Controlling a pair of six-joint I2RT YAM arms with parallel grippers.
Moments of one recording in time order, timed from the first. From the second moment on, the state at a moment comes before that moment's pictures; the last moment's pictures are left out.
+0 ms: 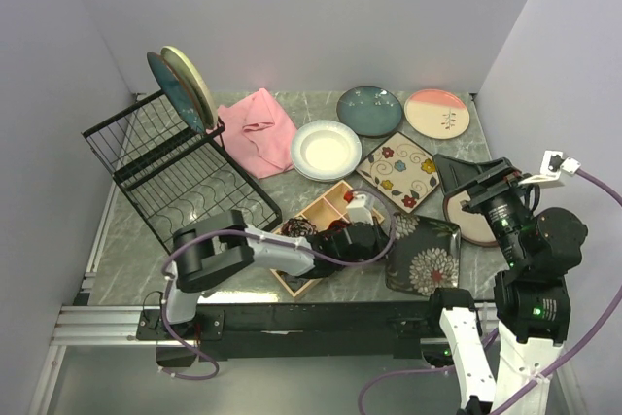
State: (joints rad) left arm -1.27 1.92 1.06 0.47 -0.33 -1.05; right arm -0.11 0.49 1.13 -0.58 -0.34 0.79
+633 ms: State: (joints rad) left arm -1.29 2.04 1.10 0.51 -0.31 -1.18; right arm -0.11 0.46 1.10 -0.61 -0.36 0.76
